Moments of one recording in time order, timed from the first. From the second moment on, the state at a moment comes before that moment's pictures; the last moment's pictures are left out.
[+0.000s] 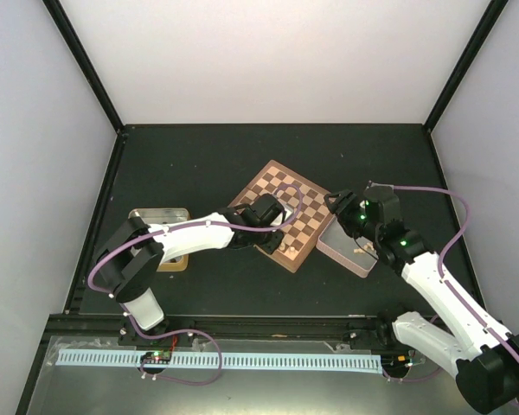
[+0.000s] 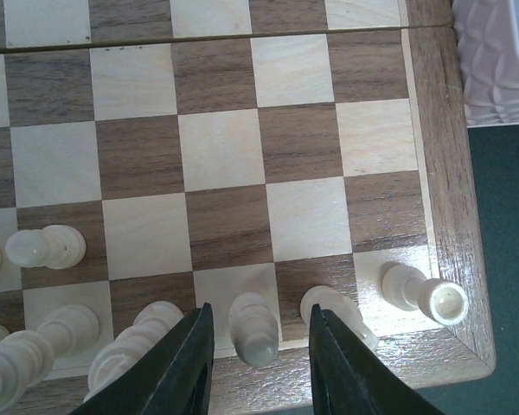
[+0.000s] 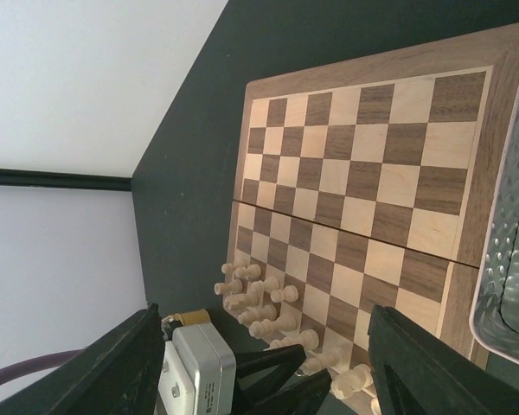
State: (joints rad) left arm -0.88 1.68 1.06 -0.39 -0.01 -0.20; right arm 0.42 0.92 0.72 -0.35 -0.11 1.16
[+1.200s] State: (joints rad) left arm -0.71 0.97 0.86 -0.23 -0.14 -0.26; right arm 0.35 1.09 0.71 -0.77 0.26 0.78
